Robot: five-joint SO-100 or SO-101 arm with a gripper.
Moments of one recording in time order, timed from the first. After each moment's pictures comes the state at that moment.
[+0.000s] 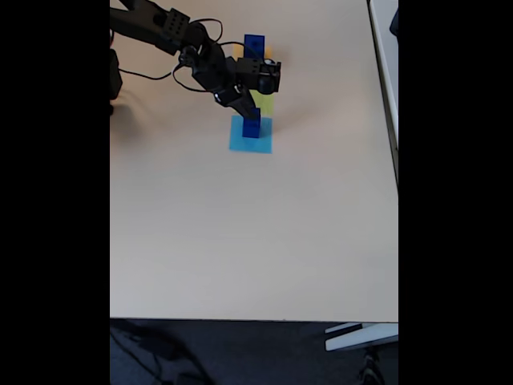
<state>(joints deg) 13.1 91.5 112.1 28.0 76.8</state>
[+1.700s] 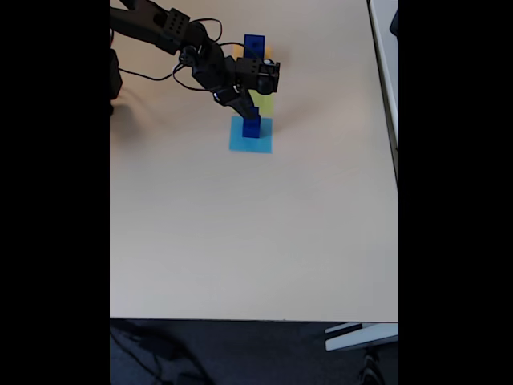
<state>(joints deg) 12.4 91.5 113.8 28.0 78.2</state>
